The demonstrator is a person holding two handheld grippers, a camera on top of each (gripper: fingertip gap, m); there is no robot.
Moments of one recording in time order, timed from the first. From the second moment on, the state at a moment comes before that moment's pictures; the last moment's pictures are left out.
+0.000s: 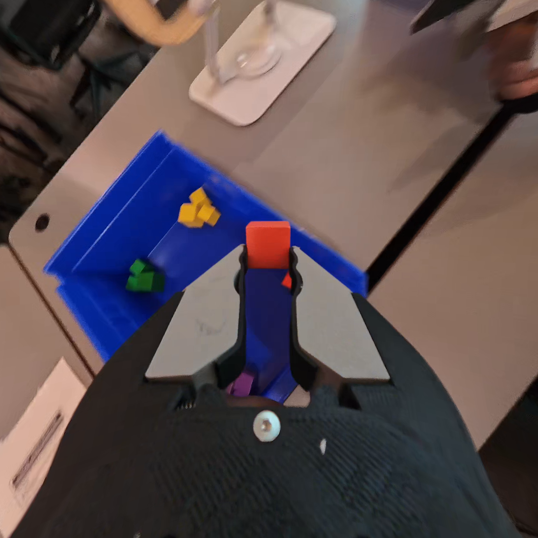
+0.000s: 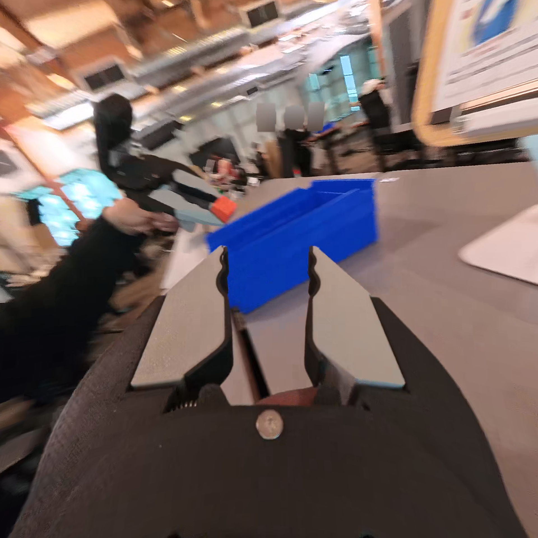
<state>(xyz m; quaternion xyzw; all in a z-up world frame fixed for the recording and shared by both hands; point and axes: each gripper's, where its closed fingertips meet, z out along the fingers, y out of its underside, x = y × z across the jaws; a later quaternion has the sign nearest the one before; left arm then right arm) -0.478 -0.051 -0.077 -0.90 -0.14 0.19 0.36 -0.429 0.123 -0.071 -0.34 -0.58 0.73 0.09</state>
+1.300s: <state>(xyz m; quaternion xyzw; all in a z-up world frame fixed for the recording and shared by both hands) -0.387 0.113 -0.067 -0.84 0.05 0.19 0.50 -0.386 0.104 -0.047 -0.27 -0.50 0.79 -0.22</state>
